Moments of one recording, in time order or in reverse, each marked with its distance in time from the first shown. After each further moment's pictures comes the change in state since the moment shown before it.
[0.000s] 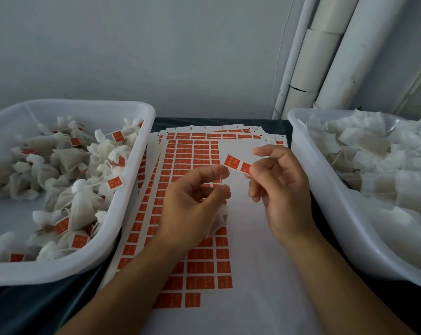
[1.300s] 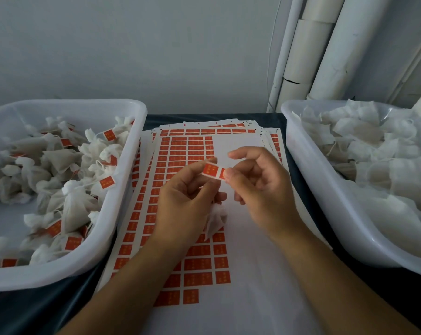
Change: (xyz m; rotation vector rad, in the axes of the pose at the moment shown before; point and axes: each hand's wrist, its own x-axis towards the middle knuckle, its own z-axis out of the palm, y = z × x) left_hand -0.006 0.005 0.001 -0.119 -0.006 -0.093; right_hand -0.009 -0.003 0.009 -0.175 -0.093 -0.053
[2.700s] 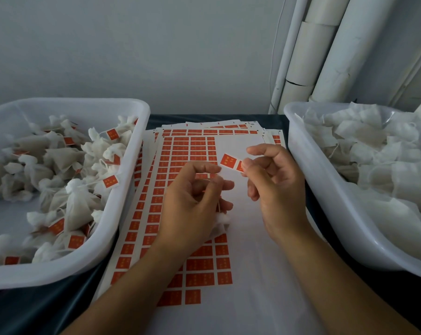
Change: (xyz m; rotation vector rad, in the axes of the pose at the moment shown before) left_hand 0.000 0.002 0.003 0.121 0.010 0.050; right_hand 0.002 -0.004 0.000 0.031 0.211 0.055
